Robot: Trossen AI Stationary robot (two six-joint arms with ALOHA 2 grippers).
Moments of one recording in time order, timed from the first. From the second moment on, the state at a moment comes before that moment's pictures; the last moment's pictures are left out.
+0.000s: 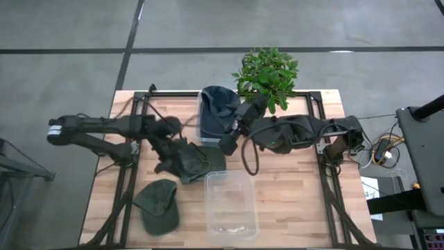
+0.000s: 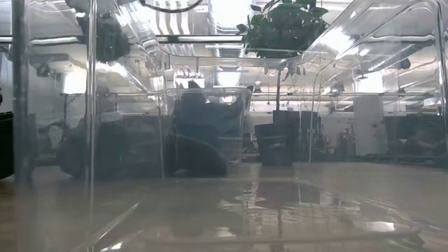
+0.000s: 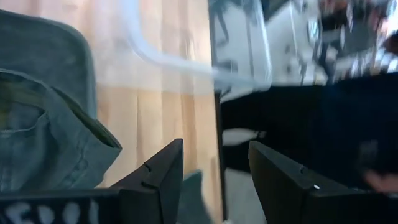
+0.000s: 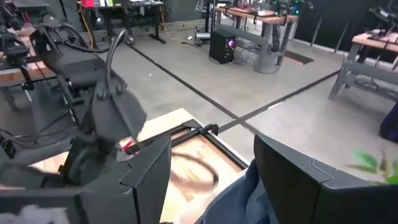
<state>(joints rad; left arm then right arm) 0.06 1.07 0.94 -0.69 0.72 -0.38 0.26 1.79 2.16 -0.73 0.86 0.29</state>
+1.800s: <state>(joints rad) -0.39 1.60 0.95 -0.75 0.36 0.08 0.28 1.79 2.06 -0.72 0.86 0.52</state>
